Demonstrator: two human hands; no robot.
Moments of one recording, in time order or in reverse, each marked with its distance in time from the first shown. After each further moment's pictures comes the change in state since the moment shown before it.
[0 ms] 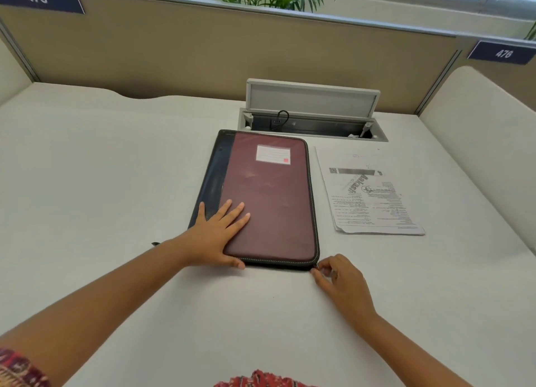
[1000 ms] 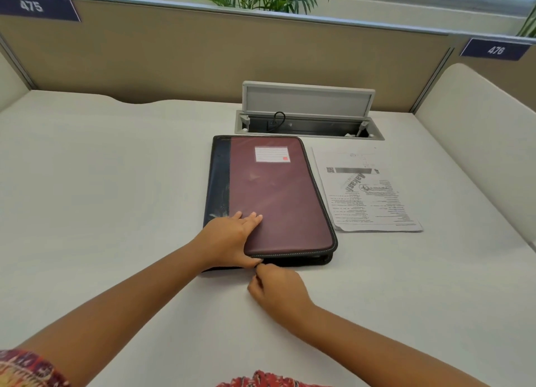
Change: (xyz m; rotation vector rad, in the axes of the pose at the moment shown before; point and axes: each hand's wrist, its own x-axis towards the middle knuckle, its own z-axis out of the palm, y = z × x) left_hand 0.000 0.039 -0.025 -0.039 0.225 0.018; right_hand 0.000 -0.091 0.061 -0.166 -0.206 -0.222
